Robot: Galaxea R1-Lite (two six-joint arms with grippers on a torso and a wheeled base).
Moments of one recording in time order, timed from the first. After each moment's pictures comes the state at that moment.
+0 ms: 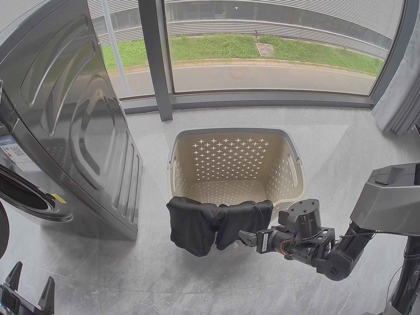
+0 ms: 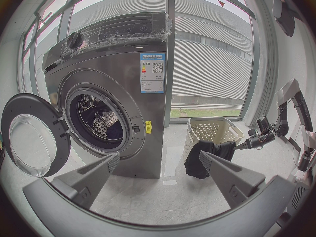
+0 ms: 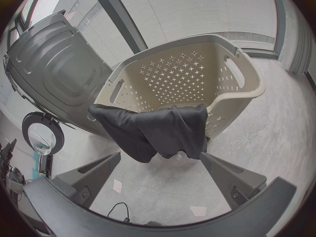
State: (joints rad) left arm 0.00 0.02 -0.02 0.00 0.02 -0.03; right arm 0.64 2.16 -0.56 -1.09 -0.13 0.39
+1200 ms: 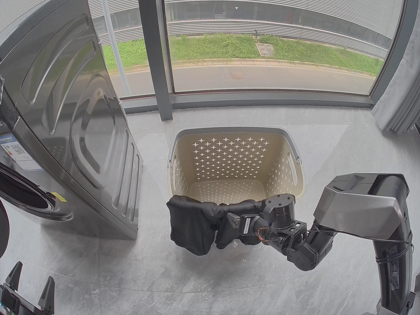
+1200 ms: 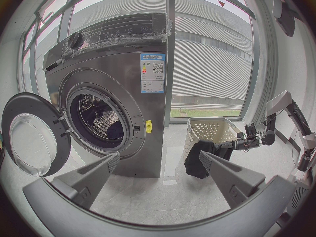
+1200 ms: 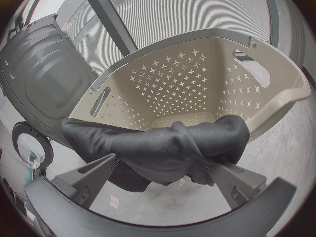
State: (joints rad) left arm 0.00 0.02 -0.02 0.00 0.02 -0.03; right arm 0.61 2.41 -0.86 -1.16 -0.20 0.40
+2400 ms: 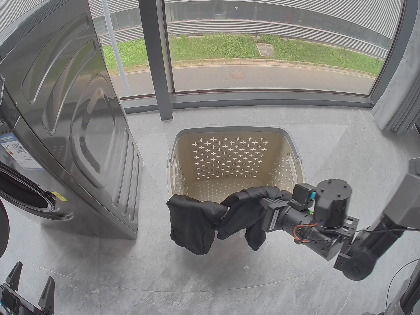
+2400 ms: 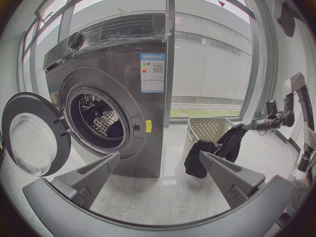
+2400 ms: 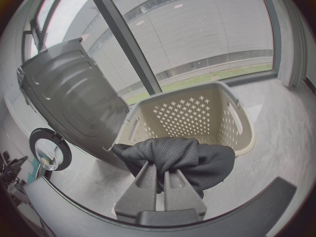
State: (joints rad) left arm 0.00 0.02 -0.02 0.00 0.02 -0.03; right arm 0.68 1.98 -0.53 -1.25 -0.21 0.34
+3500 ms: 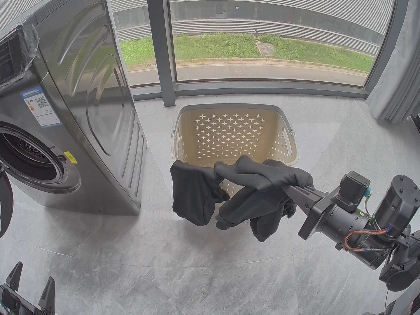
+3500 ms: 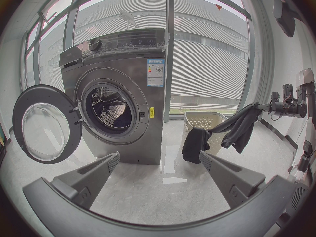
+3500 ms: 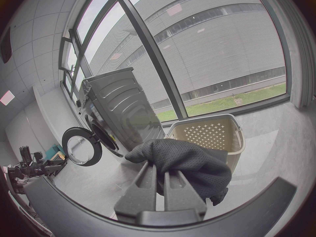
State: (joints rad) left arm 0.00 0.02 -0.02 0.01 0.02 -0.04; right arm 0.77 1.62 -0.32 -1.36 -0.15 0.20
